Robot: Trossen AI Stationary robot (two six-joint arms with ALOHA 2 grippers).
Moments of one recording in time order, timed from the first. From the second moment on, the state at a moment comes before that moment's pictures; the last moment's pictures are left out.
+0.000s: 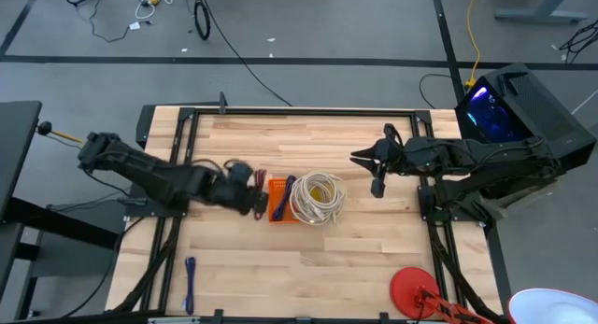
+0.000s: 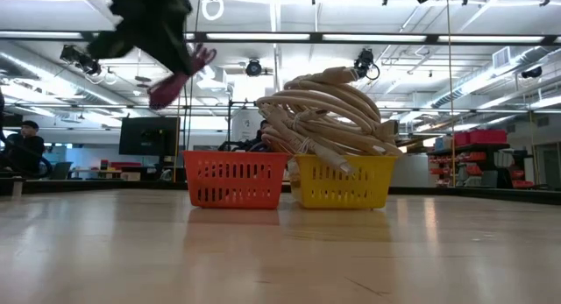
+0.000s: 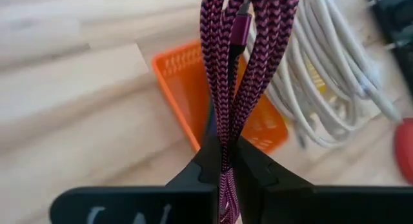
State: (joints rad) left arm -0.31 1.31 1.03 -0.74 -0.45 -1.39; right arm 0.12 1.00 1.07 -0.48 0.38 0.07
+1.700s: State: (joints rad) left arm 0.01 1.65 1.03 -0.33 -0.02 -1.07; right arm 0.12 1.00 1.07 -0.48 0.43 0.09
